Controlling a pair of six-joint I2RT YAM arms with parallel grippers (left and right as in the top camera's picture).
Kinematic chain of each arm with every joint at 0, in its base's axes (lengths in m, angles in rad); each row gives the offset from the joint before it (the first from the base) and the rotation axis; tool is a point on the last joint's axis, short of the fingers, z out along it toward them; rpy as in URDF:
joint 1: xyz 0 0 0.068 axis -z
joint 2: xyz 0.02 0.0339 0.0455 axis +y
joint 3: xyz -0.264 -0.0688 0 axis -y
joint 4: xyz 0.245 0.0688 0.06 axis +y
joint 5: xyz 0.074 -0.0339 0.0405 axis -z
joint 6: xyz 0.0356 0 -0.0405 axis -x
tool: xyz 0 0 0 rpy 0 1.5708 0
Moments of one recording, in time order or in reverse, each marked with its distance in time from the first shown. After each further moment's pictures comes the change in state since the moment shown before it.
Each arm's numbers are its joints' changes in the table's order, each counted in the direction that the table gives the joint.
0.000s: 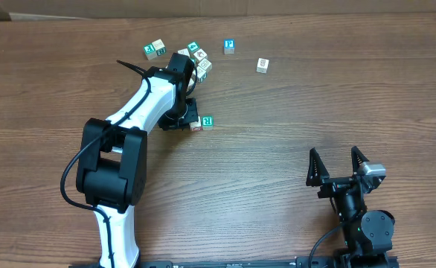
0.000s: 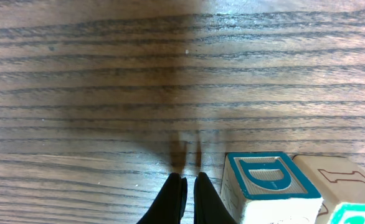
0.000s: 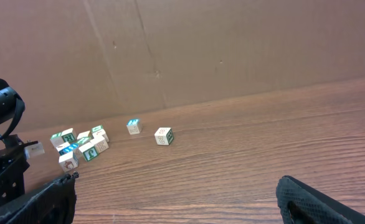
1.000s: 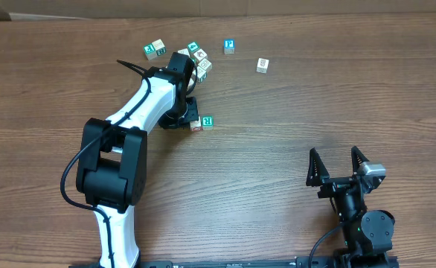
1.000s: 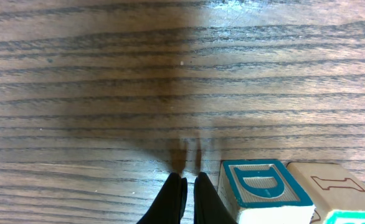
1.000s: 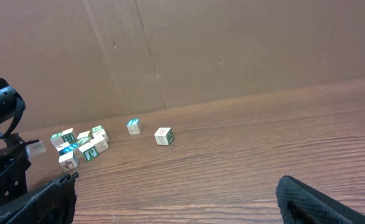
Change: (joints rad) left arm 0.000 0.000 -0.002 -0.021 0.000 0.000; right arm 0.000 0.000 0.000 0.000 0.000 0.000
